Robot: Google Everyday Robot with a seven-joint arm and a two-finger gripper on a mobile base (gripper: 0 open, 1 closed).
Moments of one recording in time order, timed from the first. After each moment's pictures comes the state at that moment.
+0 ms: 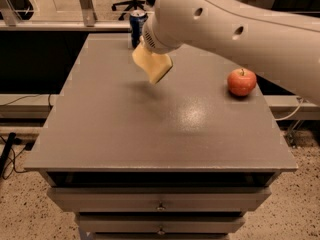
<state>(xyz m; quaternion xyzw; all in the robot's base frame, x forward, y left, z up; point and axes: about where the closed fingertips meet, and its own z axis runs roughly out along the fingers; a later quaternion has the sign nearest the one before) 0.651 -0.002 0.955 -0.29 0.85 0.02 0.44</state>
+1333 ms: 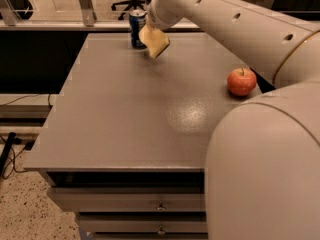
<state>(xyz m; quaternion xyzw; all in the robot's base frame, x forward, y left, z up) 0.821 -0.016 0.934 -0.24 0.86 0.03 0.44</state>
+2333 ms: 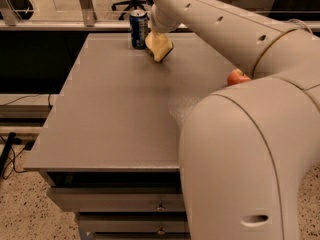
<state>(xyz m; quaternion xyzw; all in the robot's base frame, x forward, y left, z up) 0.846 -0.029 0.904 -0.21 0.89 0.00 0.41</state>
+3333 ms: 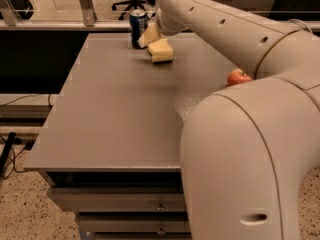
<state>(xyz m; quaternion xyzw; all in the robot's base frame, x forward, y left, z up) 0.846 -0.051 0.893 -0.20 0.89 -0.02 0.40</state>
